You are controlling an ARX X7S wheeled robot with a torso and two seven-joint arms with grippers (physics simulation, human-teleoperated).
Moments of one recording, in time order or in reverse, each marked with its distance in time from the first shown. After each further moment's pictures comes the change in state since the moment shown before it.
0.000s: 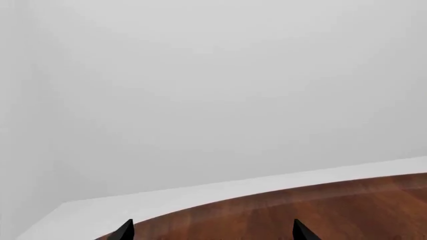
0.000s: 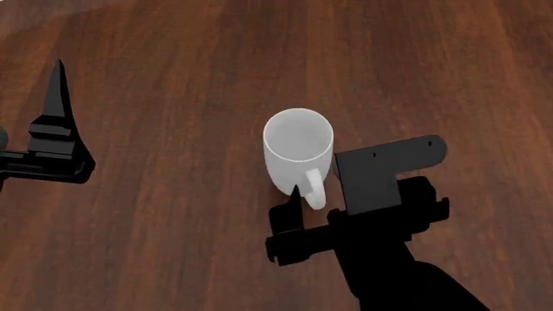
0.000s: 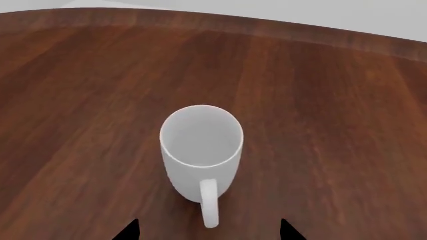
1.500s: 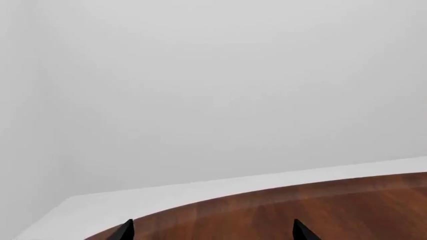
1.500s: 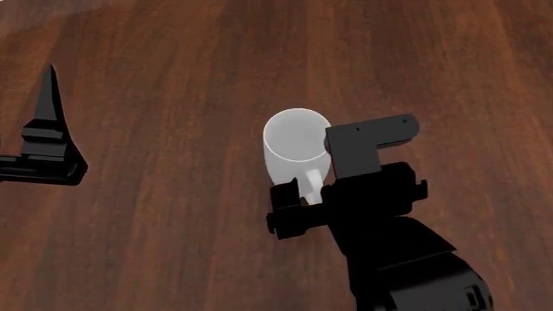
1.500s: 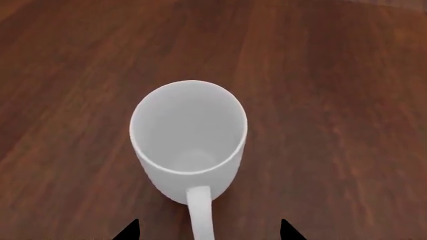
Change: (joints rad) left arm 0.024 -0.021 -0.012 -0.022 -0.019 0.036 -0.018; right arm 0.196 -0.070 -0.114 0.505 -0.072 -0.171 -0.099
